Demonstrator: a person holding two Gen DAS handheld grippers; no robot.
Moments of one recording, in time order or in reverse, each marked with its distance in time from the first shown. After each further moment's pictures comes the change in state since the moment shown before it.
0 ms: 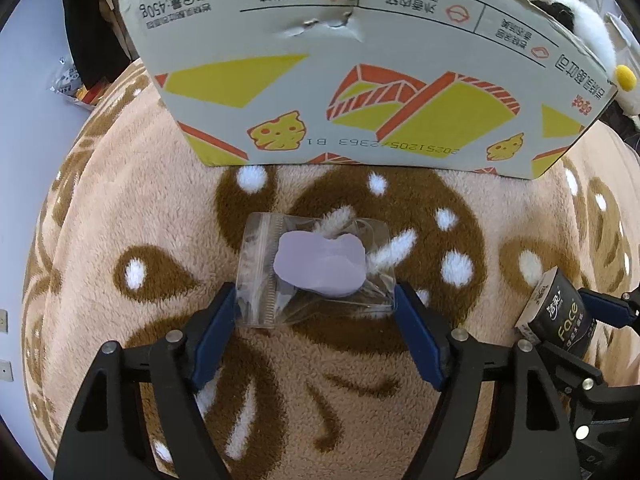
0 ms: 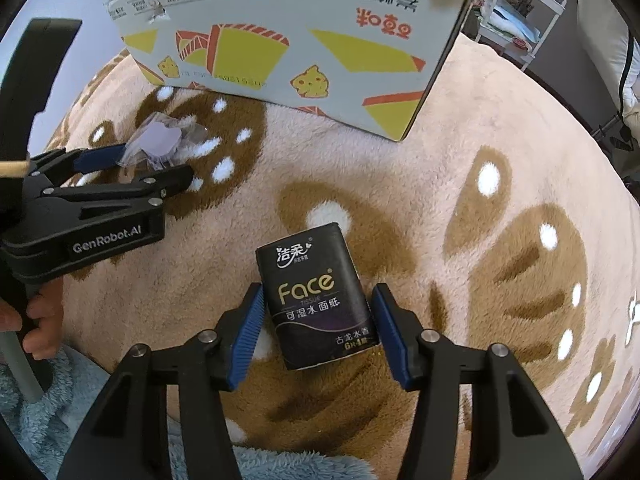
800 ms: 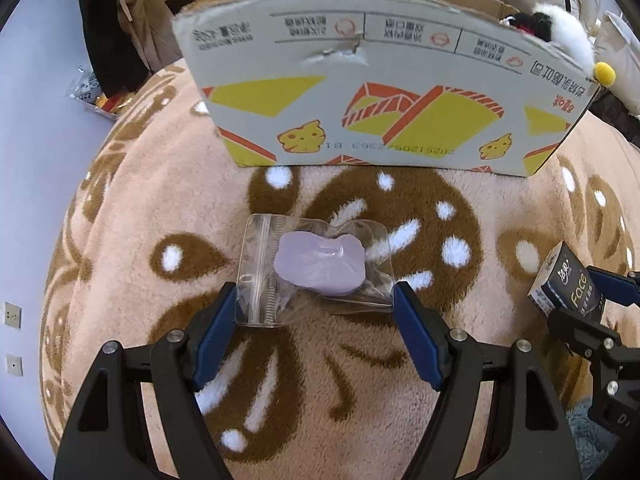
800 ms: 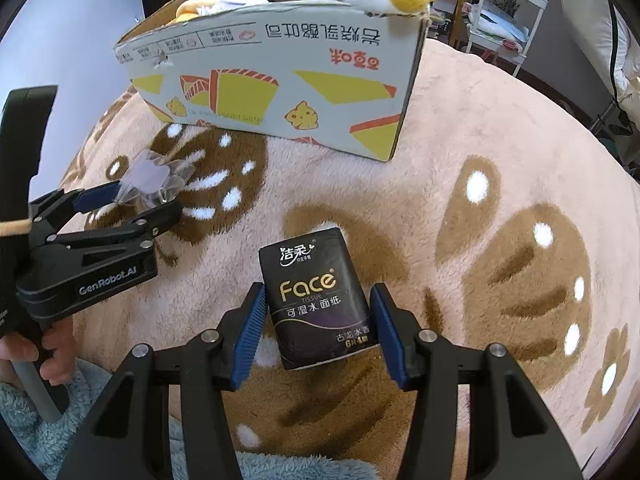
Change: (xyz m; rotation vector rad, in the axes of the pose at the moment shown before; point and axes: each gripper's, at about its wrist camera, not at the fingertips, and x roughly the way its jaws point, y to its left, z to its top) left arm -0.037 0.001 -0.022 0.002 -0.041 0.059; right arm -0.015 -0.011 -0.002 0.061 -0.081 0.051
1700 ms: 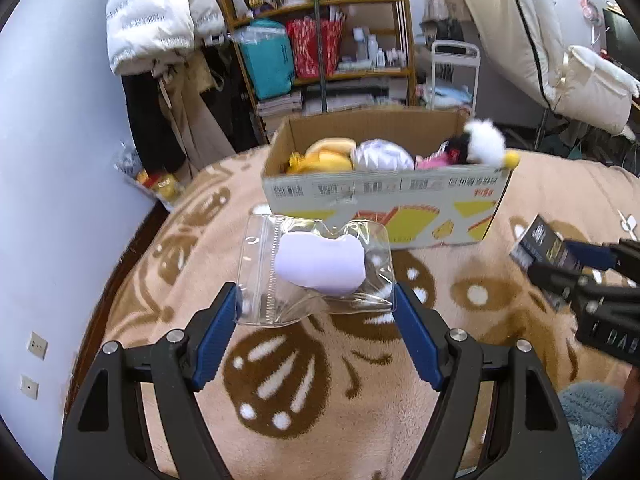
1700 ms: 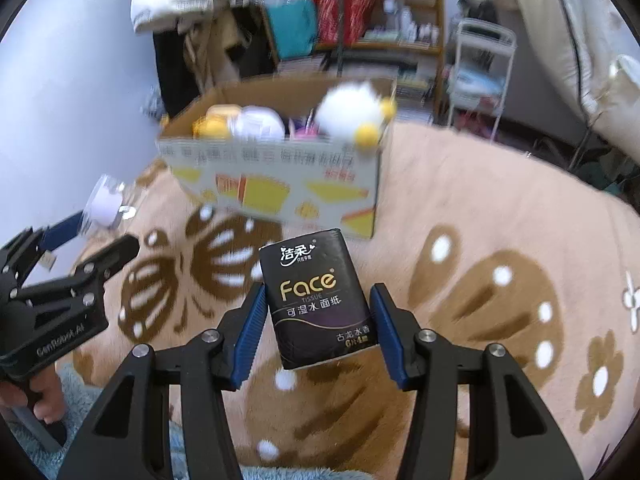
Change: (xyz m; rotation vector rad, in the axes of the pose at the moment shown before) left arm -0.135 -0.004 -0.019 0.032 -0.348 0.085; right arm -0.083 -0.004 -0.010 0.052 -0.337 0.015
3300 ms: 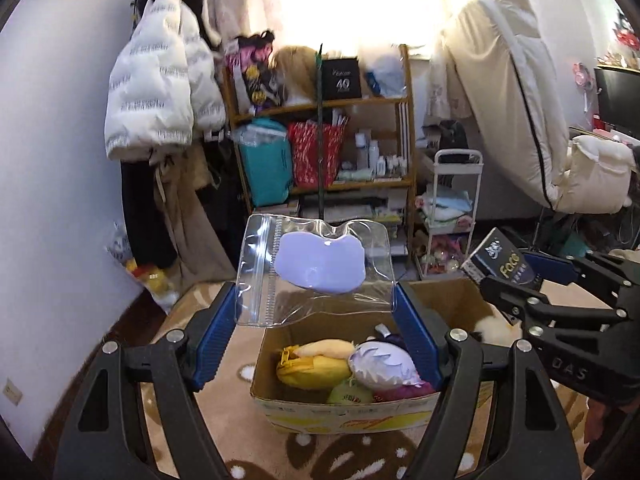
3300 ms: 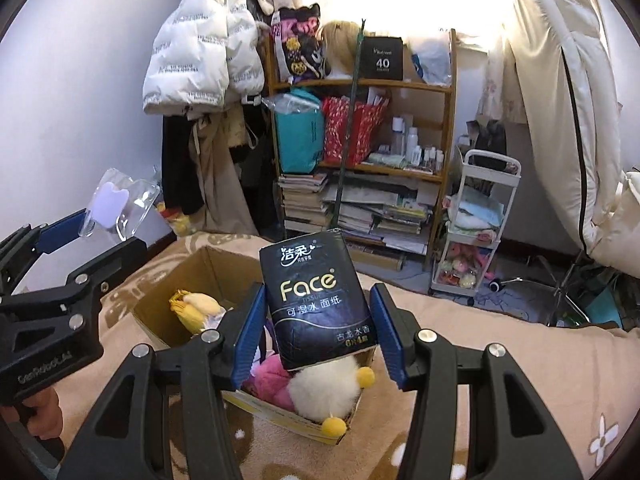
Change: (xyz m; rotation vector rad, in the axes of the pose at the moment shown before) left arm 0.031 0.003 0.119 -0.061 -0.318 -0.027; right arm 0.020 0.007 0.127 -0.132 -0.312 -0.026
